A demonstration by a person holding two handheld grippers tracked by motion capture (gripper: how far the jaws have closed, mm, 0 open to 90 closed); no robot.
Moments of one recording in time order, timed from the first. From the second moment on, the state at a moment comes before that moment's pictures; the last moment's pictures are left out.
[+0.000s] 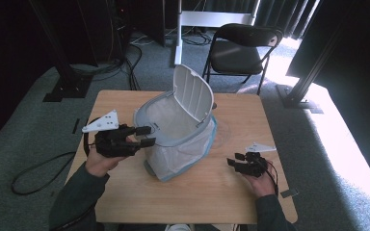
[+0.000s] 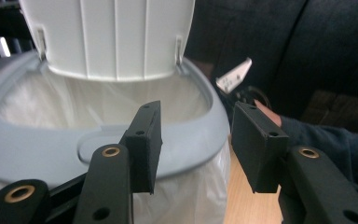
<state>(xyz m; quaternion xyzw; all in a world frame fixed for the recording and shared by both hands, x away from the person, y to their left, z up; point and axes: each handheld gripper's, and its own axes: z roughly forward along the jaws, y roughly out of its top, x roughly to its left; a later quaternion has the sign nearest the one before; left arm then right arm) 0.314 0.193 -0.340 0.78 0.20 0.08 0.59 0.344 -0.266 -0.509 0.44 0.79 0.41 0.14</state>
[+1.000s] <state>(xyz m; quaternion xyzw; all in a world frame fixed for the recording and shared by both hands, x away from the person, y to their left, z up) 0.300 0.223 -0.359 0.76 0.22 0.11 0.60 0.447 -0.257 -0.490 0.50 0.76 0.40 0.14</state>
